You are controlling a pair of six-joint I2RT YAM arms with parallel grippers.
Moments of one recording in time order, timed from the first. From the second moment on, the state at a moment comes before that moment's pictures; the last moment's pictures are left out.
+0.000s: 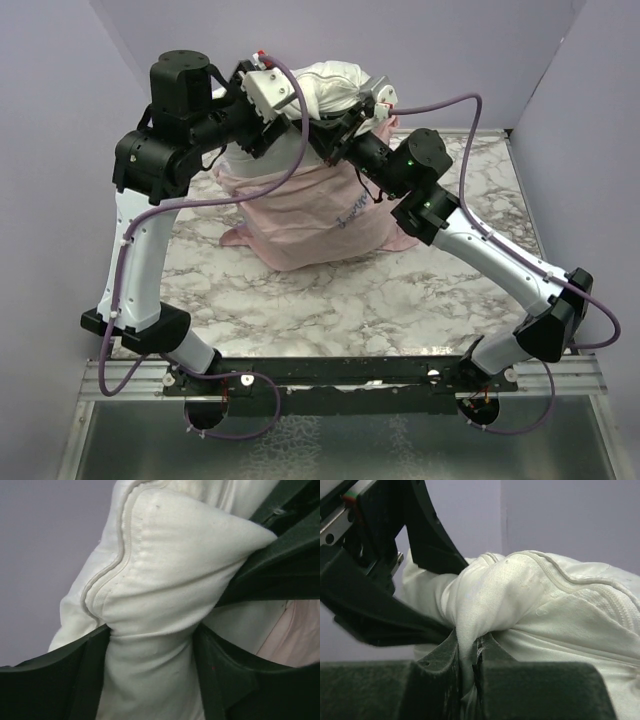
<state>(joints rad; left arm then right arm) -0.40 1.56 2.33 -1.04 0.32 0.58 0.83 1.51 1.53 0.40 -0.12 0.04</state>
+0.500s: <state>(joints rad) -0.40 1.48 2.11 -0.90 0.26 0.57 0.58 1.18 1.36 0.23 -0.17 0.33</state>
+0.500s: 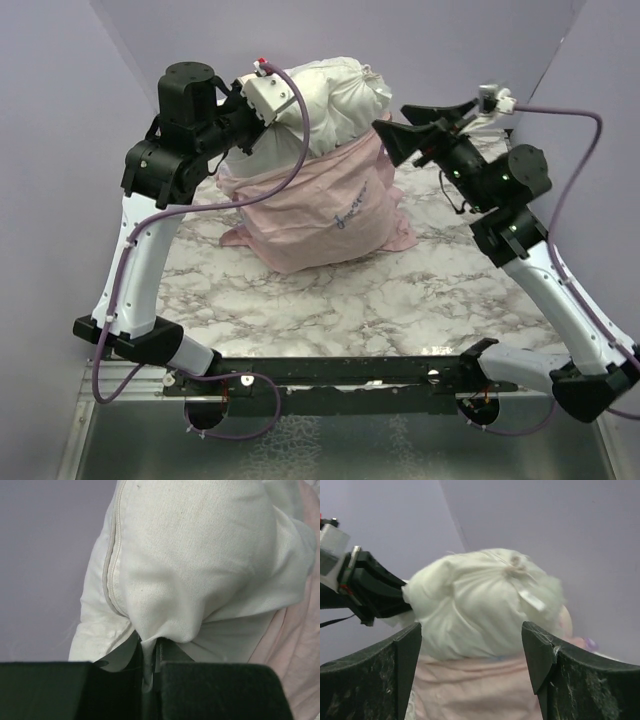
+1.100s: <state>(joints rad) -0.40 1.41 2.11 -0.89 0.25 0.54 0.31 1.17 1.05 0.16 -0.41 0.49</state>
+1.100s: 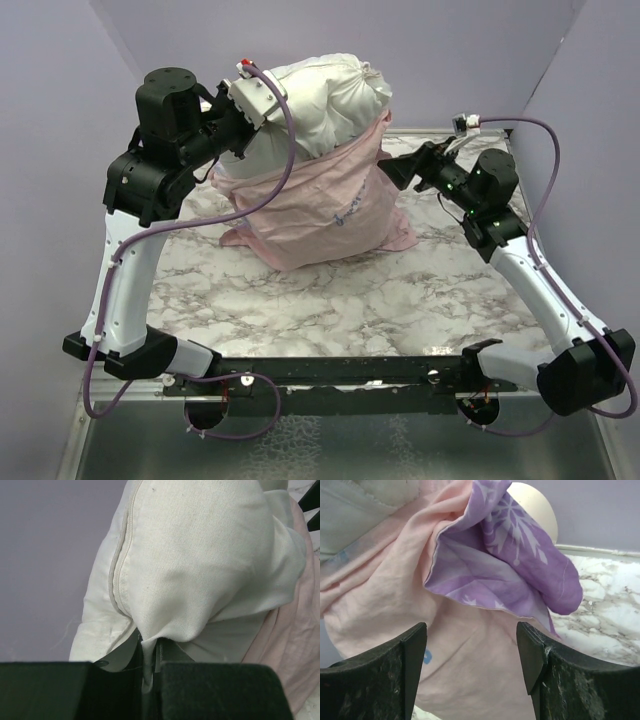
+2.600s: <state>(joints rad) -0.41 1.38 2.03 -0.61 0.00 0.42 0.24 1.37 0.67 0.29 -0.09 0.58</state>
